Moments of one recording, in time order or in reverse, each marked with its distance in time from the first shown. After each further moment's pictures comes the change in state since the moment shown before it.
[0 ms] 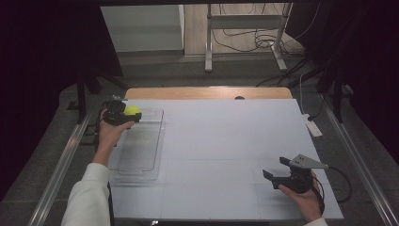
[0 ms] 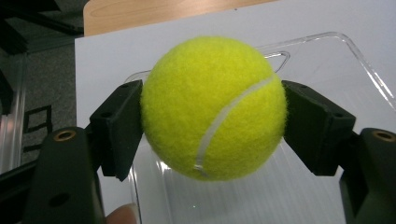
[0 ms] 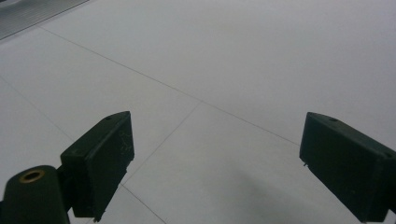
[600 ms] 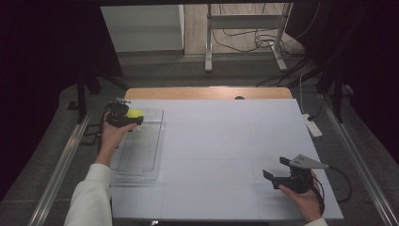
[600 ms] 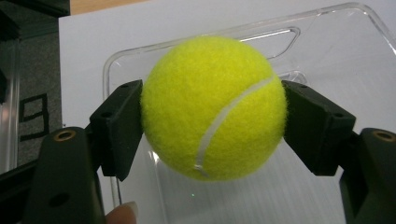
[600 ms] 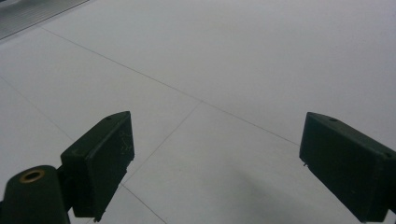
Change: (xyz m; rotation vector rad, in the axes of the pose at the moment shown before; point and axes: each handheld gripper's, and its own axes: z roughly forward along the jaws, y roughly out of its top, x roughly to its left) left arm -0.002 -0.005 0.014 0.061 -0.002 0.006; right arm 0.000 0.000 0.000 0.000 0.000 -0.002
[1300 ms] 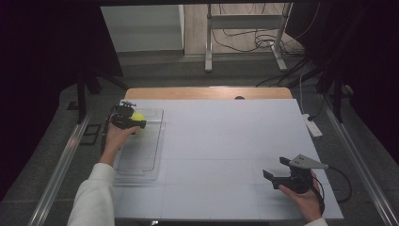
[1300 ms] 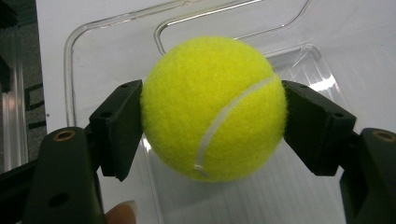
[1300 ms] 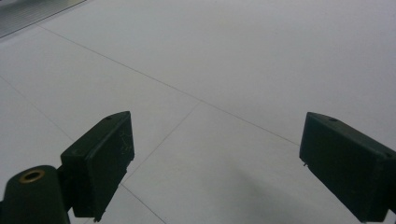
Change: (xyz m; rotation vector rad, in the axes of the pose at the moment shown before) left arm -0.008 -0.002 0.018 0.086 0.024 0.032; right arm 0.000 0.000 0.000 0.000 0.001 -0.002
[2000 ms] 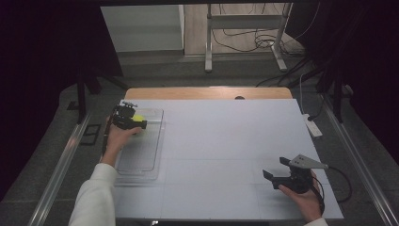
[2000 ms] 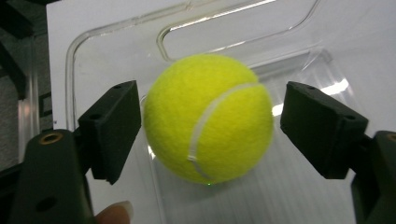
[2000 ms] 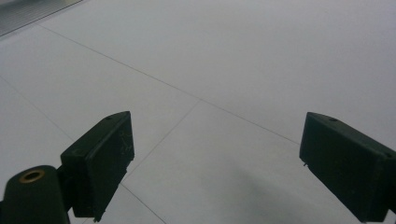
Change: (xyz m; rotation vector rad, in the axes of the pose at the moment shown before) left arm -0.004 -0.001 0.001 -0.043 0.029 0.028; right arm 0.000 0.000 0.001 0.005 -0.002 0.000
